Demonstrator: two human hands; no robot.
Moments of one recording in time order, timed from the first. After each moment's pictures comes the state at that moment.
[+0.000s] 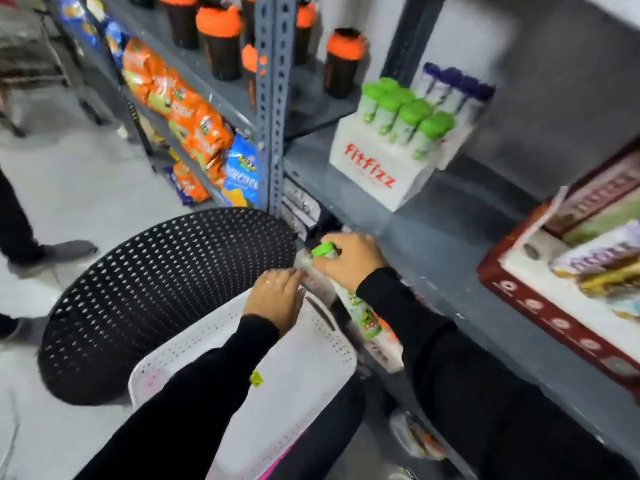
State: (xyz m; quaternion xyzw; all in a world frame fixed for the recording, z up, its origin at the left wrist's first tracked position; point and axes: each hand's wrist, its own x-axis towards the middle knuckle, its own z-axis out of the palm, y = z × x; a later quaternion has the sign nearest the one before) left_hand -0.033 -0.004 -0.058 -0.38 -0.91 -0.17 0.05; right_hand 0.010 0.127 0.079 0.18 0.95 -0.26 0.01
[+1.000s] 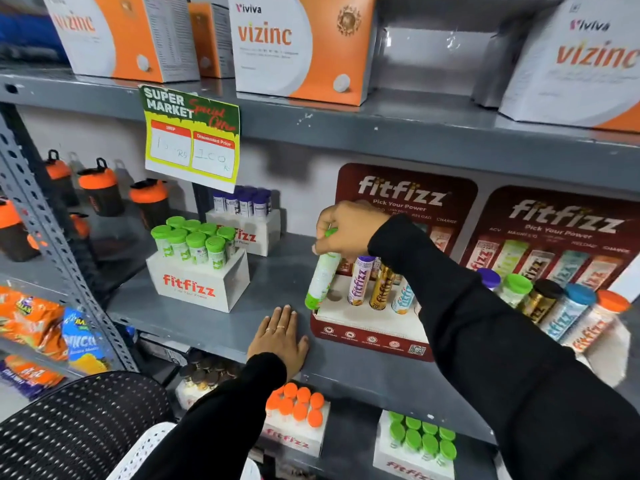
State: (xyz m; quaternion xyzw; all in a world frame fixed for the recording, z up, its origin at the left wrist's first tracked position) left_hand 0.029 0.221 0.041 -0.52 -0.86 -0.03 -0.04; right_hand 0.143 0.299 0.296 0.28 0.95 -0.15 -0.05
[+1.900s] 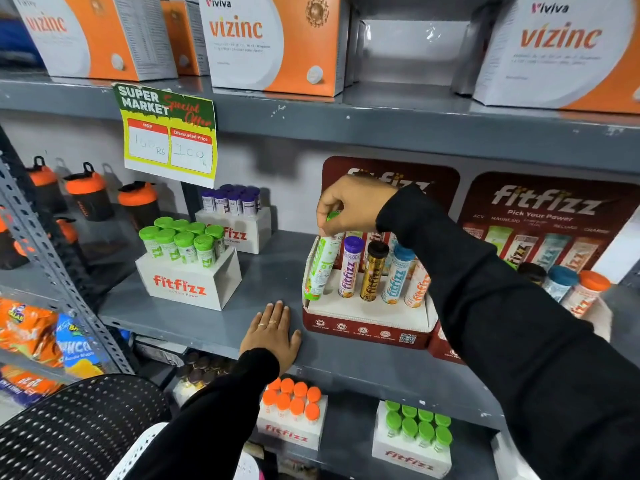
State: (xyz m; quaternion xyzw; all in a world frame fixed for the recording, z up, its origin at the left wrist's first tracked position) left_hand 0.032 0.221 0.043 -0.52 -0.86 -0.02 -0.03; right_hand 0.167 0.312 0.315 0.21 0.97 -0.13 -0.07
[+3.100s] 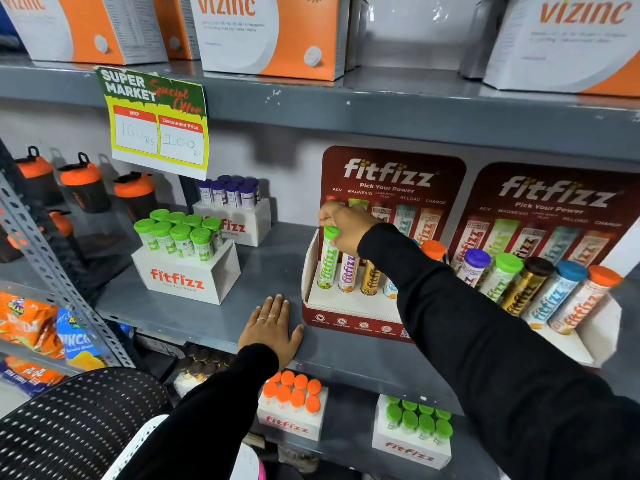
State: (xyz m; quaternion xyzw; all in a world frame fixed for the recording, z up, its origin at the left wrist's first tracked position) left_hand 0.033 0.219 0.046 -0.52 -0.86 -0.02 -0.03; right_hand 0.142 0.351 0.235 0.30 0.94 -0.16 -0.09
